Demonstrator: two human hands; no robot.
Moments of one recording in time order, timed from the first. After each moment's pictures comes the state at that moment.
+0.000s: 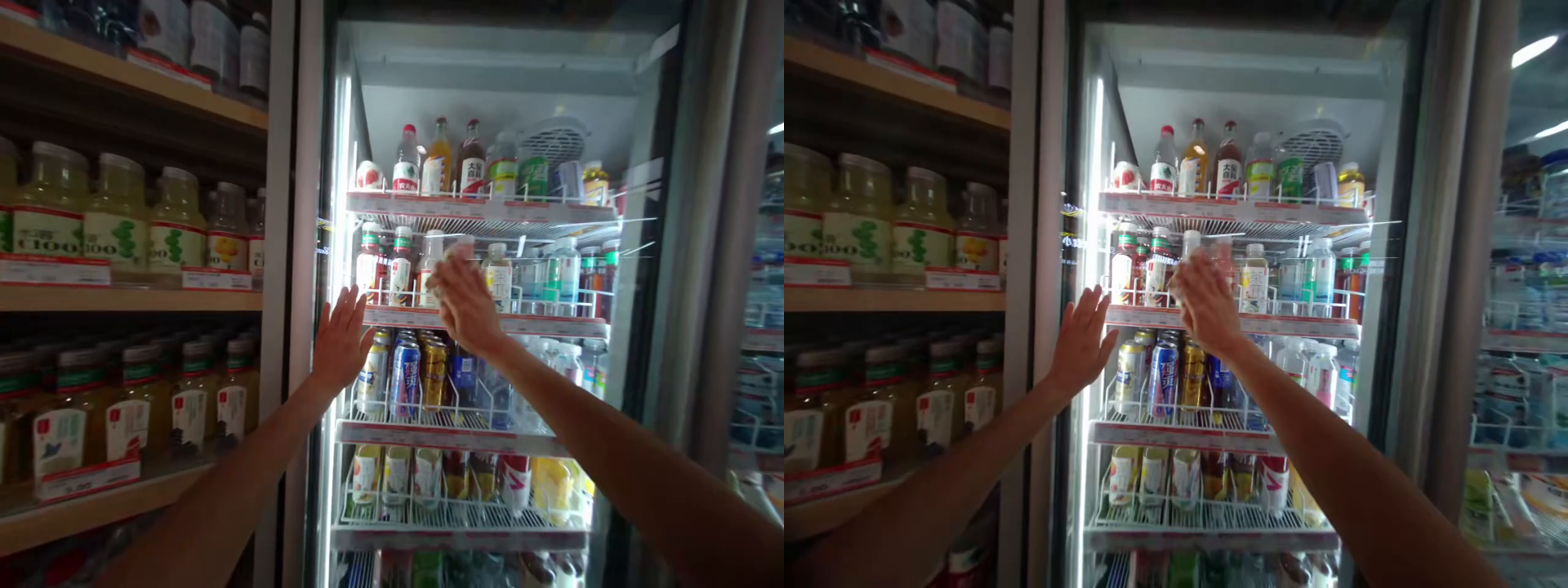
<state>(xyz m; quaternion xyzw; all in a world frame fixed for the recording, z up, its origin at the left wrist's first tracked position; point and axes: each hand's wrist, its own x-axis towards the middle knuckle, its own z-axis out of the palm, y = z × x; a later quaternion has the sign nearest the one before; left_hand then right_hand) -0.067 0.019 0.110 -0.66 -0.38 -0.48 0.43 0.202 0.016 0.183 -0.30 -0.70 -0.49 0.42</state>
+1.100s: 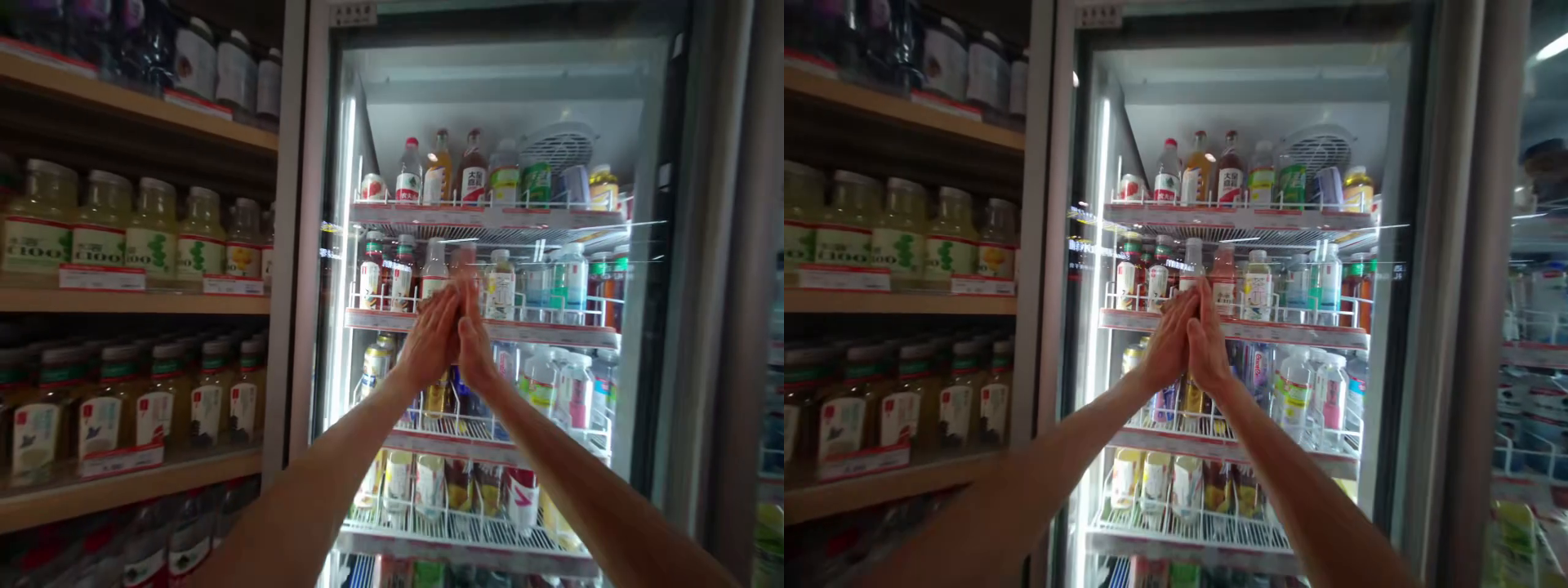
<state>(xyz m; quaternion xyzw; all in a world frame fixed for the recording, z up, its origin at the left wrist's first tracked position) 0.069 0.012 0.127 -0.73 -0.18 -0.53 0.38 0.170 0.007 0.135 -0.21 -0.71 -0.22 0.64</state>
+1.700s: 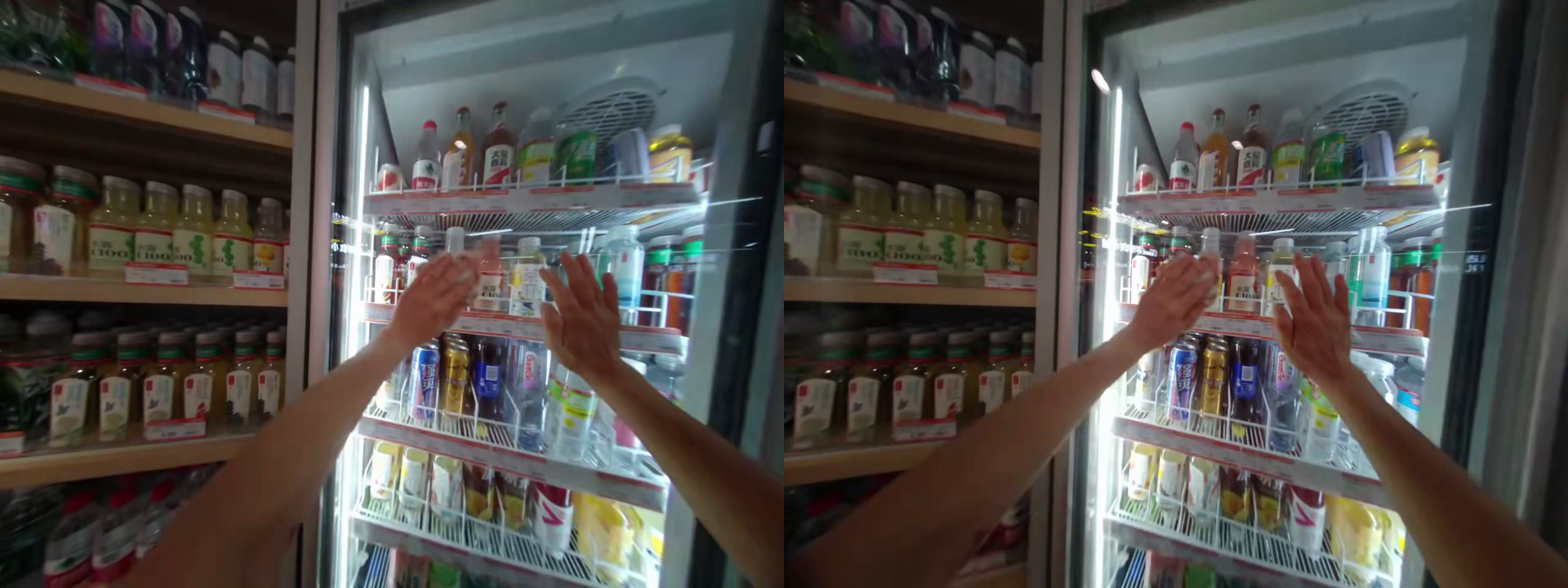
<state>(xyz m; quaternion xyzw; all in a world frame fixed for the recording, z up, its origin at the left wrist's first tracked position) 0.028 0.023 0.190 -0.74 -0.26 -0.42 0.46 0.287 0.017 0.155 -0.33 -0.59 -0.54 0.50</state>
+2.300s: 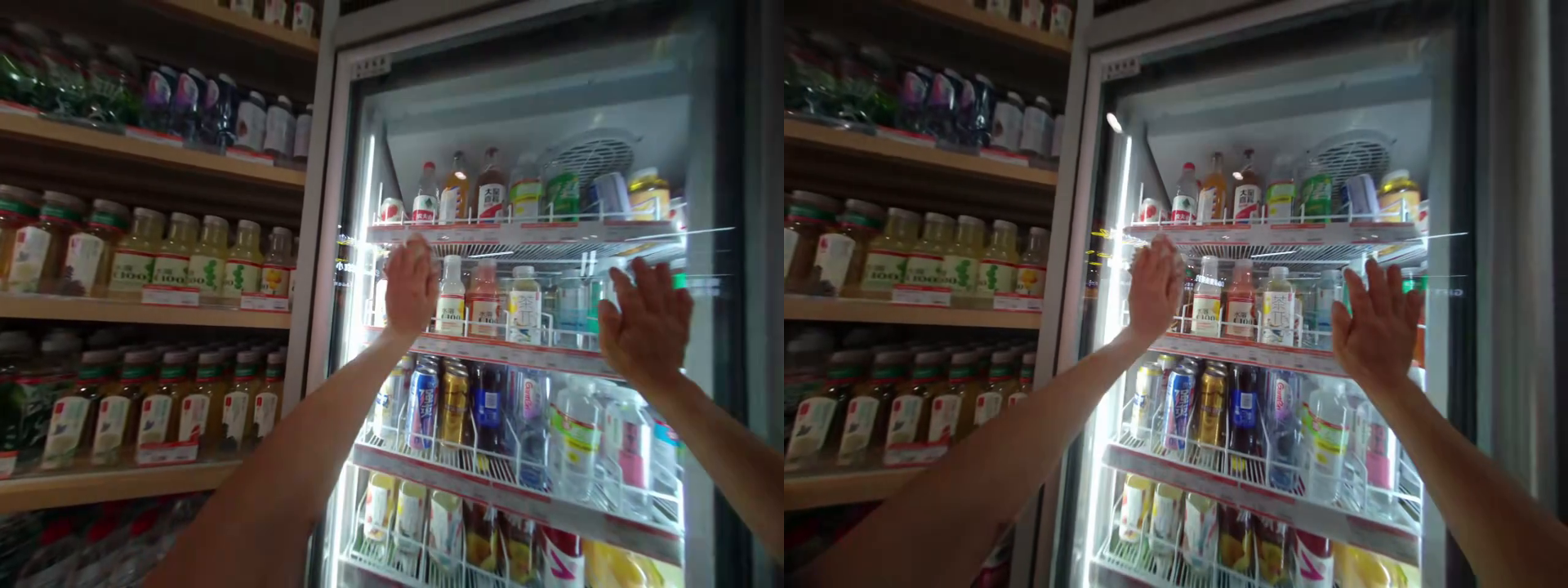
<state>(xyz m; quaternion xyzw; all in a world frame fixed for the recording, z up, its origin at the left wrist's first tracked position) 0.028 0.036 0.227 -0.59 -0.32 -0.57 0.47 0.356 0.028 0.189 -0.42 -0.50 -0.51 0.56</state>
